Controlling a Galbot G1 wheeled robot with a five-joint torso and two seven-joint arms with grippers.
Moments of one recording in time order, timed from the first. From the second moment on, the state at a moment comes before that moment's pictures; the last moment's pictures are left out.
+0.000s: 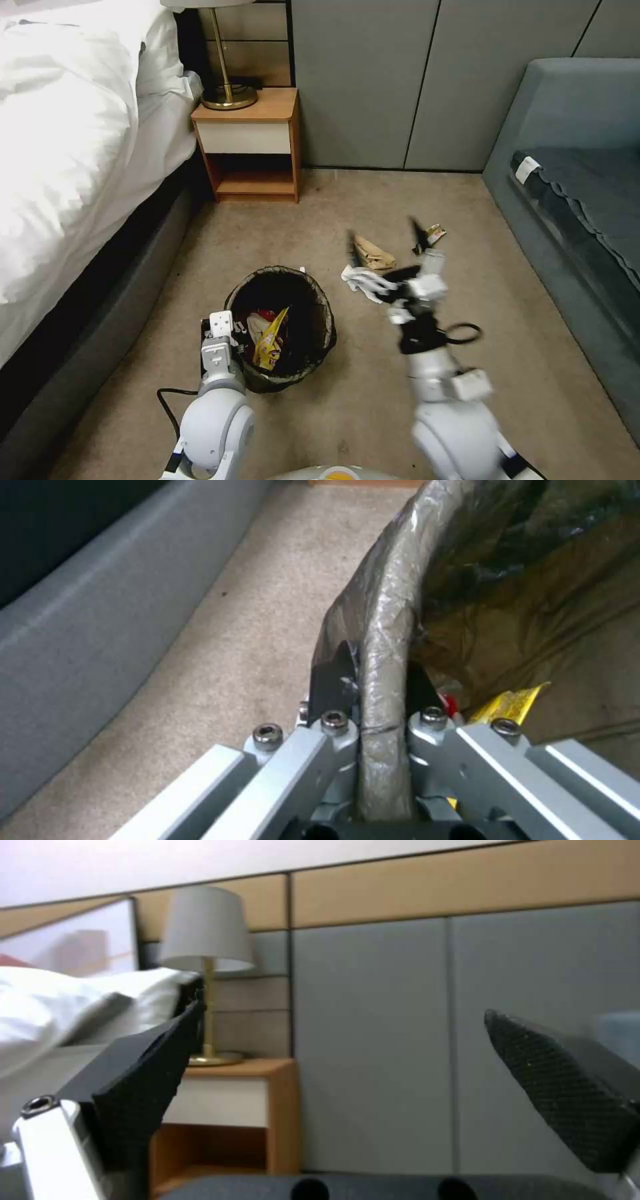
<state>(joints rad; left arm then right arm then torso) 1.50 -1.43 -0.36 -2.08 -0.20 0.48 -0.53 -1.57 1.25 0.23 2.22 0.01 0.40 0.29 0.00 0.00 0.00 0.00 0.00</state>
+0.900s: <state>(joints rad) 1.51 -1.43 -0.36 -2.10 -0.20 0.48 -0.53 -1.74 1.34 0.34 2.07 -0.02 0.58 0.30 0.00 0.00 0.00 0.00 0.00</state>
